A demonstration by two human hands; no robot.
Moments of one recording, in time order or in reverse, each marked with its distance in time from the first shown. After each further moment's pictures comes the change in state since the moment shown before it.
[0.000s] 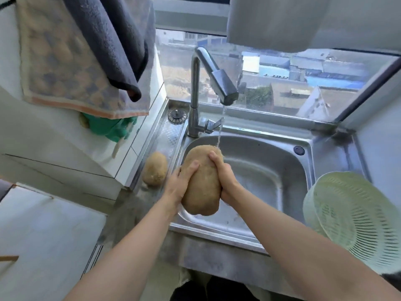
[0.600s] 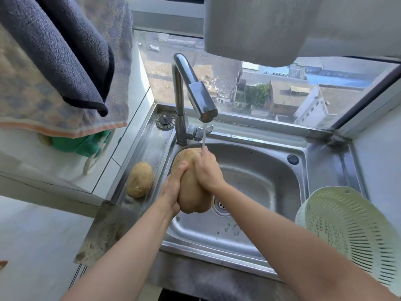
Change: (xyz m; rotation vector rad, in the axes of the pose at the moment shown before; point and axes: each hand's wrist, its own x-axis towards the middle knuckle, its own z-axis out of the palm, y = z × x) left_hand 0.059 -0.003 0.039 -0.282 0.018 -0.149; right_hand 0.037 -0.042 0.001 -0.930 0.048 -0.322
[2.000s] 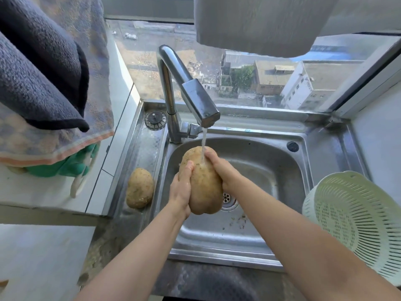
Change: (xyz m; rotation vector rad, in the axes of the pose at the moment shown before) left_hand 0.003 0.002 0.020 0.075 0.062 -0.011; right_hand 0.021 0.026 -0.019 0.656 -0.109 0.460
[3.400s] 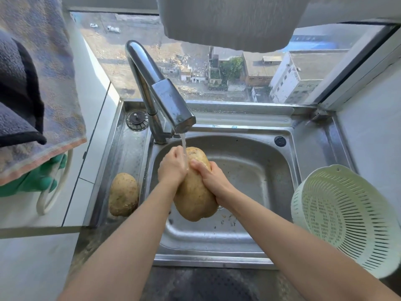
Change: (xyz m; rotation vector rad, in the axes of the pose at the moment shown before) left_hand 0.038 0.041 0.032 1.036 0.107 0.378; right_hand -0.011 0.023 -0.009 -0.070 0.073 -0.128
